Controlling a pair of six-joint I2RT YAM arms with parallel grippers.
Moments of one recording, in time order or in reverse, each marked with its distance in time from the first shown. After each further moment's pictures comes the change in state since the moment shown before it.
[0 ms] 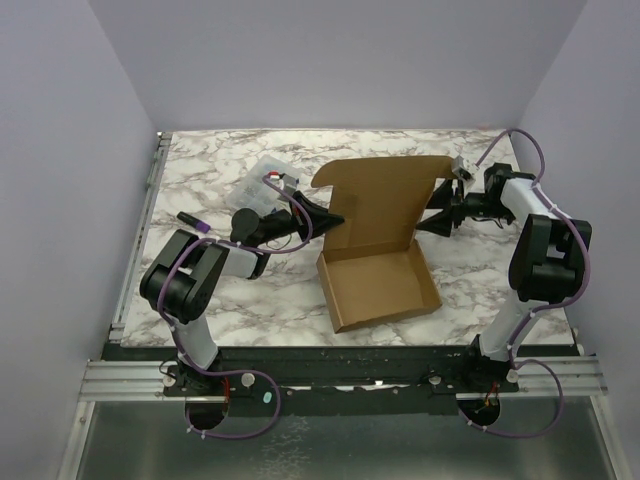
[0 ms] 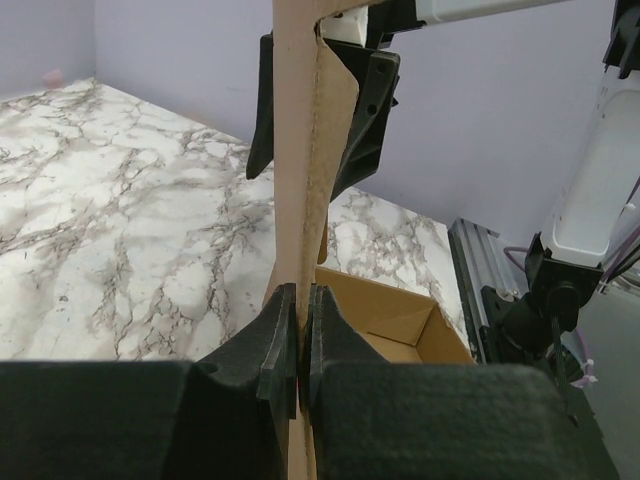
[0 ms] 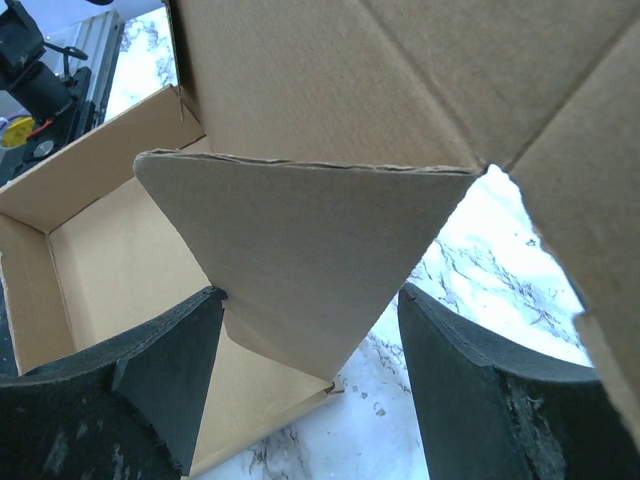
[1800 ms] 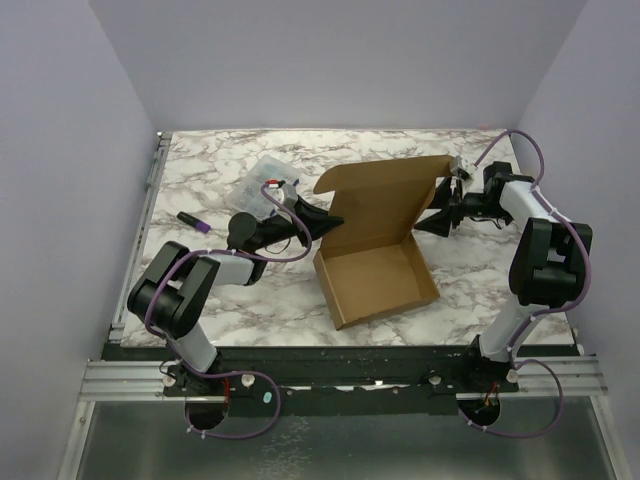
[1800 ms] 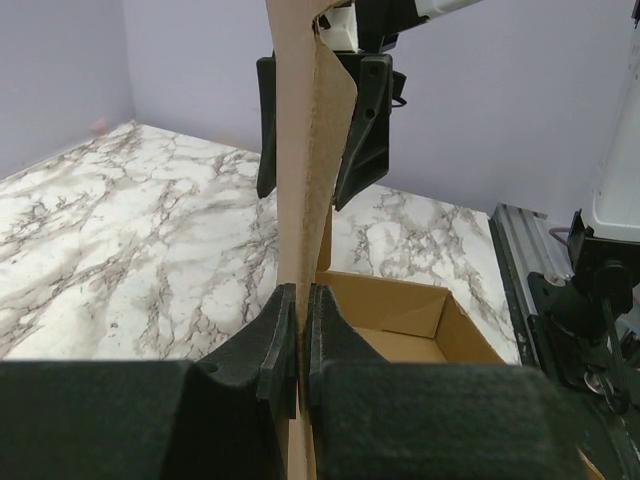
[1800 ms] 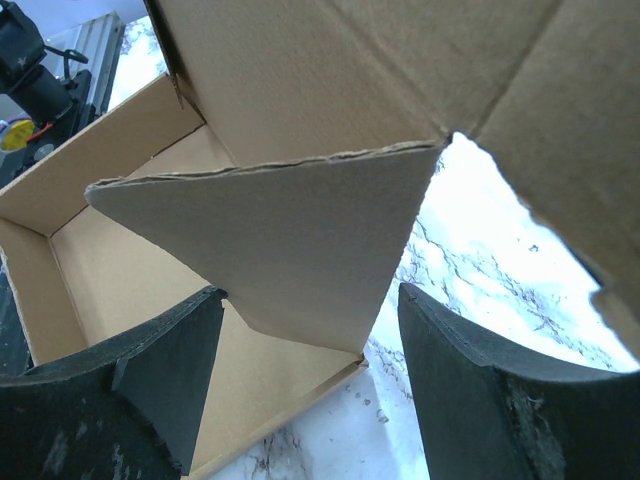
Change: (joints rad) left arm -0.027 -0.111 -0.053 -0.063 -0.045 0.208; right arm 0.011 -0.033 -0.039 0.098 0.000 0.095
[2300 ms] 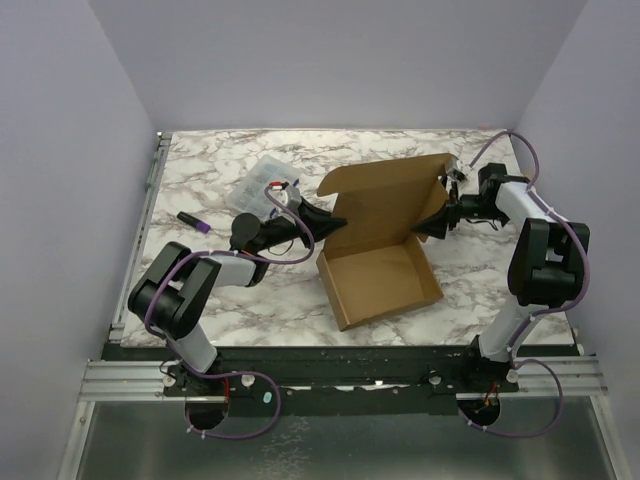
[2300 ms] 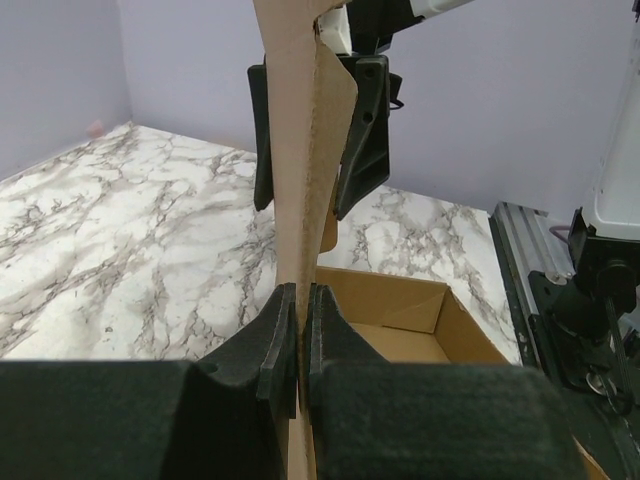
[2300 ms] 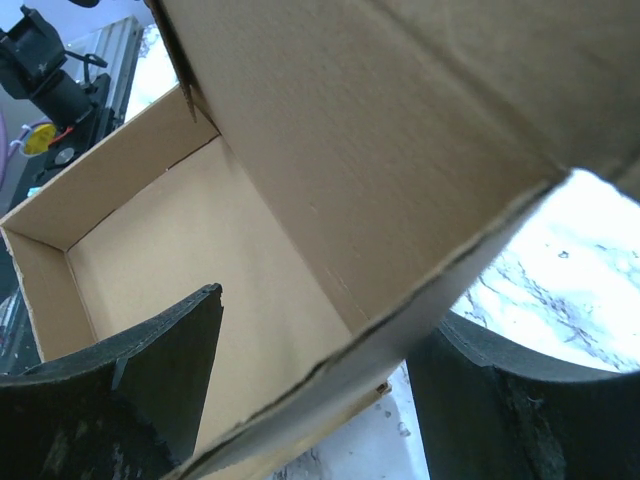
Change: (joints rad) left arm -0.021 -0.003 0.000 -0.014 -0.016 0.027; right arm 0.016 0.000 -0.009 0.000 -0.003 0.010
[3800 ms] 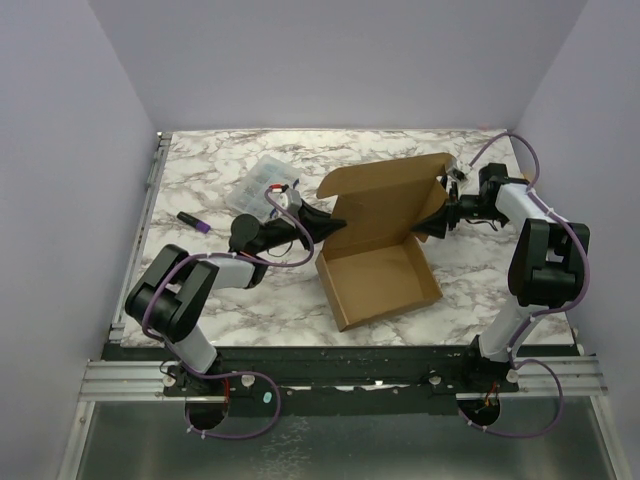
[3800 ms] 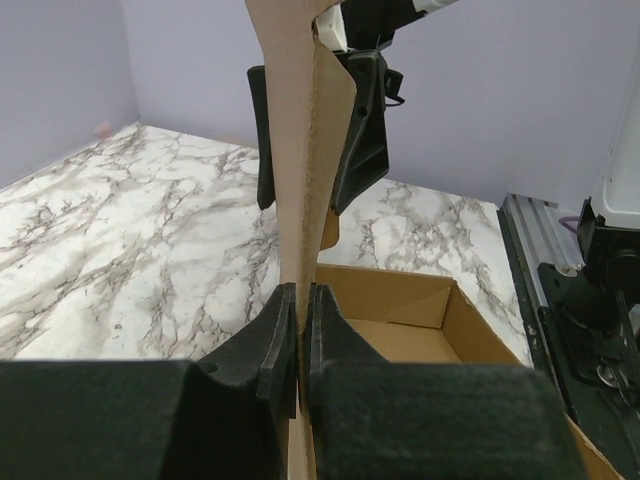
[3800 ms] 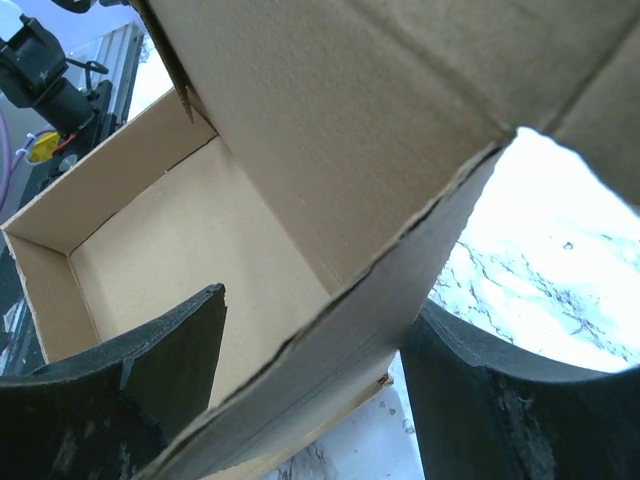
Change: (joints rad) left arm -0.006 -0.019 -0.014 -0.024 -0.004 0.045; right arm 0.004 -0.006 -0.028 0.079 0.000 0.098
